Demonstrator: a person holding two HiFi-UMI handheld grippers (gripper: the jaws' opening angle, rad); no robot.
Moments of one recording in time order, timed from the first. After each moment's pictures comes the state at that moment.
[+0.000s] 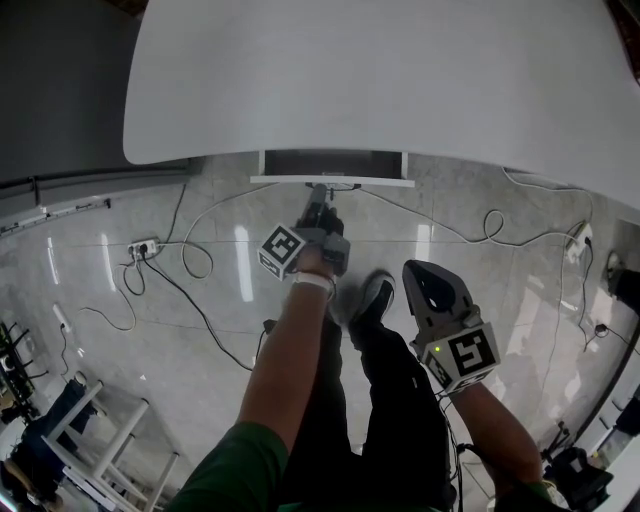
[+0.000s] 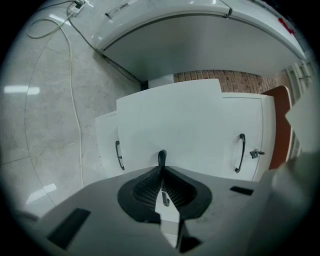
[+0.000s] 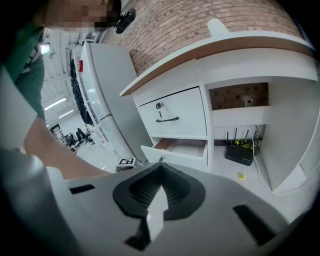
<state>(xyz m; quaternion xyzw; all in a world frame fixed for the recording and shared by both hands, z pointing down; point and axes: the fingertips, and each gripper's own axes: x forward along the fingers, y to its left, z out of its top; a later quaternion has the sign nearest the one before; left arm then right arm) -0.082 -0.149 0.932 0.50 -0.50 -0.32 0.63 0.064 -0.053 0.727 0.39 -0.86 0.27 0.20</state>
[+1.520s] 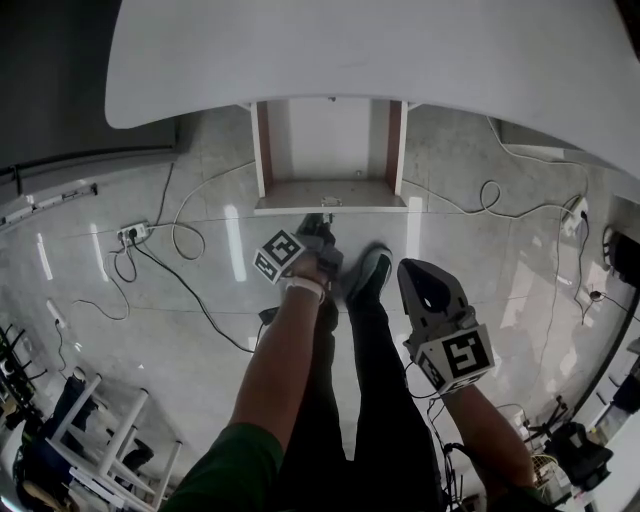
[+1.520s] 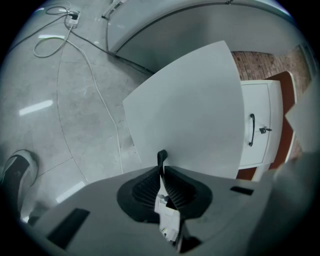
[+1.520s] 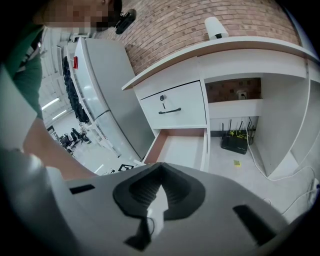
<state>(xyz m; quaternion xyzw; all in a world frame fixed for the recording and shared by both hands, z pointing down) -0.072 -0.046 0.984 0.48 -0.51 -0.19 0.69 0.055 -0.006 0.729 0.41 -0.83 0.31 0.23</state>
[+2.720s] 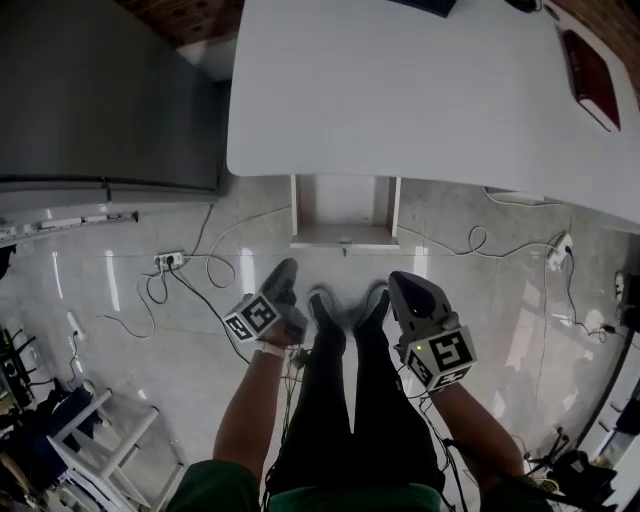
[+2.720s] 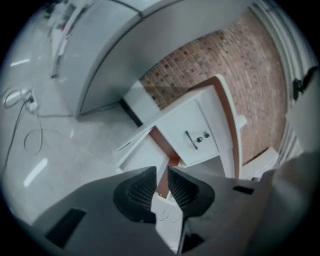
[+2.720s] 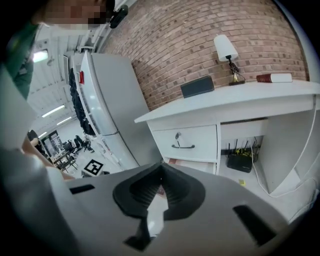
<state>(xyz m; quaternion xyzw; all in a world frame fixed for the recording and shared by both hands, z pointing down) -0.169 -0.022 0.768 0.62 -0.53 -0.06 0.57 0.026 -0.040 0.603 0.41 -0.85 0.27 0.17</state>
